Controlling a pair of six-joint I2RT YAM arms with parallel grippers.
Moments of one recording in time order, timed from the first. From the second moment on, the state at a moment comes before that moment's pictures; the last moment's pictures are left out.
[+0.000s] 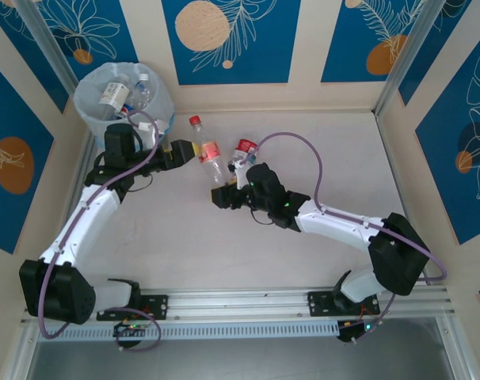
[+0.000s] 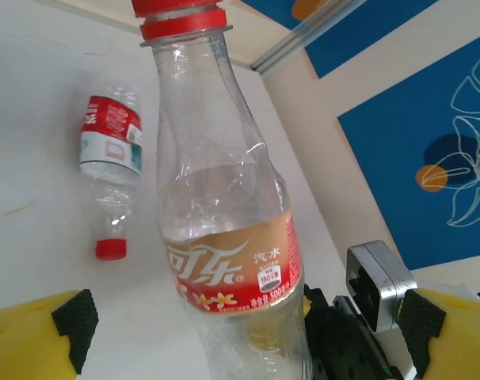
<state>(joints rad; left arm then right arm) -0.17 1.26 1.10 -0.30 0.77 -0.54 0.84 1.45 0.92 0.10 -0.13 0.44</state>
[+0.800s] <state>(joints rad) -0.31 1.32 1.03 0.00 0.73 -0.66 0.88 1.44 0.89 0.29 -0.24 0.52</state>
